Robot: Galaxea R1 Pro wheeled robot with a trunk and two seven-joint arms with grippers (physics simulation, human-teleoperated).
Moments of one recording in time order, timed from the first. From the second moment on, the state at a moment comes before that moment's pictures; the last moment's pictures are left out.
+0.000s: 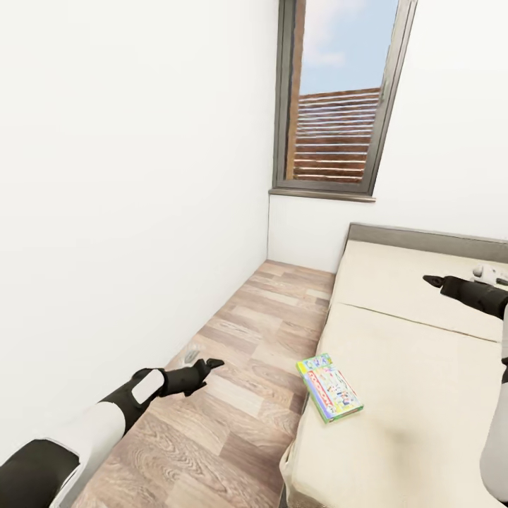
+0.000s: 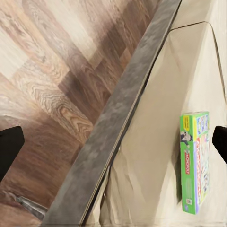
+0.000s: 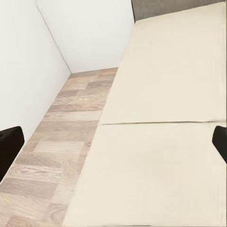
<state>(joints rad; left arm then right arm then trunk) -0.86 0.07 -0.40 -0.24 1.09 0.54 -0.35 -0.85 -0.32 -0.56 -1.24 0.07 0.88 0.46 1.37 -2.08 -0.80</state>
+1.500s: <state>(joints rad) -0.80 0.15 -0.41 -0.24 1.05 0.41 -0.65 -0.74 -0.31 -0.56 -1.45 0.07 0.99 0.61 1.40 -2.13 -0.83</state>
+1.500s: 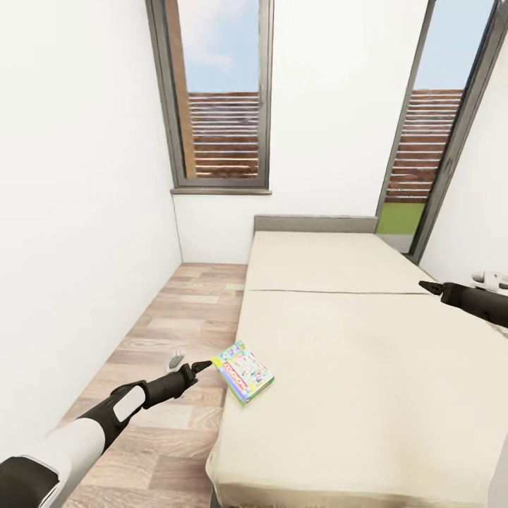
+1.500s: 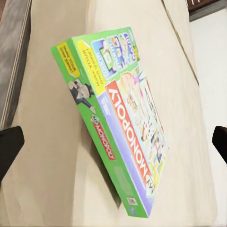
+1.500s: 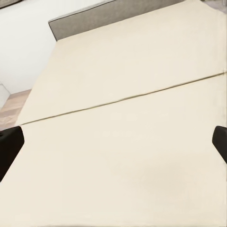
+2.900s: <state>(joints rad) -0.75 0.27 -0.21 -0.16 1.06 0.43 -0.70 -0.74 -0.31 -0.56 -1.46 0.07 0.99 0.61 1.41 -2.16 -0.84</state>
